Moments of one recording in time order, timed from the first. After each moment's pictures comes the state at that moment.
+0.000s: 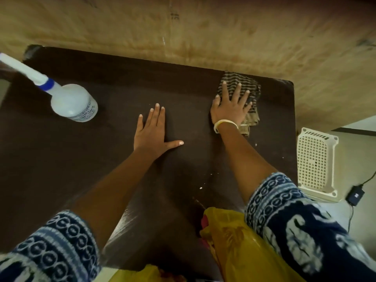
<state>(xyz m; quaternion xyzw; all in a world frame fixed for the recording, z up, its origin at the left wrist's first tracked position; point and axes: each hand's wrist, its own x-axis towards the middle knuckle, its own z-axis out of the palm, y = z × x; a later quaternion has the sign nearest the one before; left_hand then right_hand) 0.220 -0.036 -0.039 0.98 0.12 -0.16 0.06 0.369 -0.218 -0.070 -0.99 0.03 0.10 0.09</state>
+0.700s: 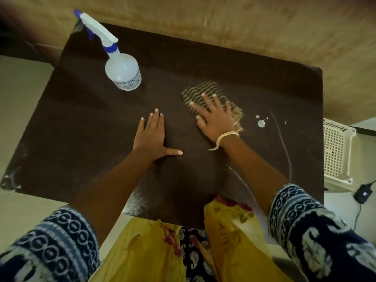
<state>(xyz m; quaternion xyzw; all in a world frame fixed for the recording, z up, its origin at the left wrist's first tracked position) 0.084 0.031 -0.037 0.97 0.11 -0.21 0.05 0.223 -0.158 -0.071 -0.94 -0.32 0.11 0.05</state>
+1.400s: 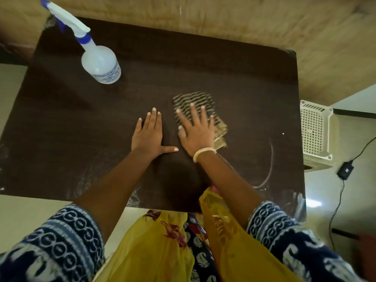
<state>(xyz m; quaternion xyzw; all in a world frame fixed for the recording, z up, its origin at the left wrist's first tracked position) 0.071 -0.012 -0.040 0.97 0.08 -0.21 0.03 0.127 -0.171 -0.069 -0.97 -0.21 0.11 0.07</state>
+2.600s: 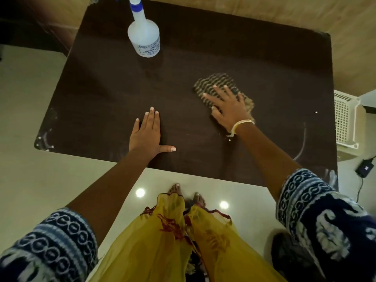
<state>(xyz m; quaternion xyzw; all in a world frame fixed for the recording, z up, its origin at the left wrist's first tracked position) -0.056 0.057 -0.044 0.97 0.11 -0.22 -0.01 0.122 -0.172 -0.063 -0.94 -0.31 0.14 0.07</state>
